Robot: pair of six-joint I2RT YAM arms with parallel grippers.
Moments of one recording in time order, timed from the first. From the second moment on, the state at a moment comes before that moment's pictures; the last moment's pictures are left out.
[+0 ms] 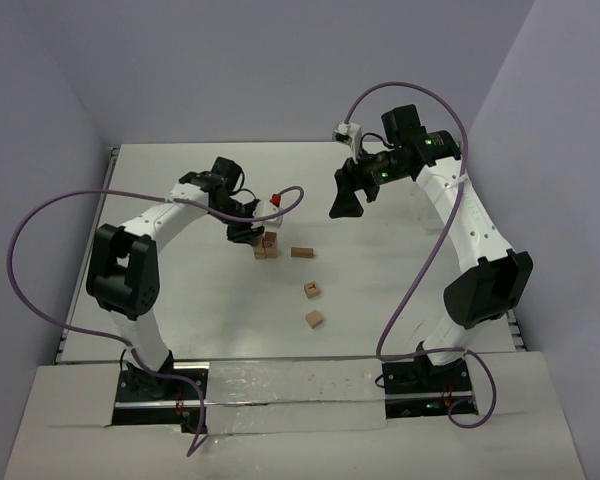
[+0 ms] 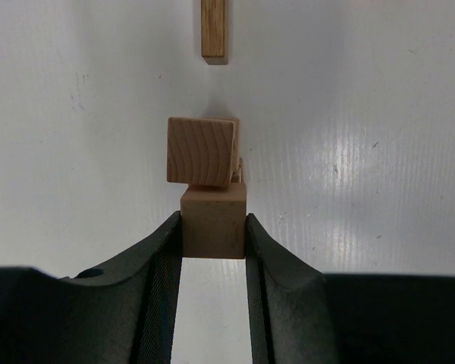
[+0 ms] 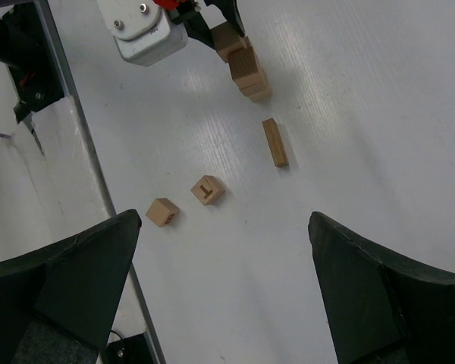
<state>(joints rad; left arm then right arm) -0.42 1.82 1.42 -0.86 0.59 1.21 0.27 1.66 1.80 -1.15 -0.80 -0.52</state>
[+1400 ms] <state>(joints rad) -0.42 1.85 1.45 -0.85 0.58 1.20 0.27 1.66 1.81 -1.17 -0.80 -0.53</state>
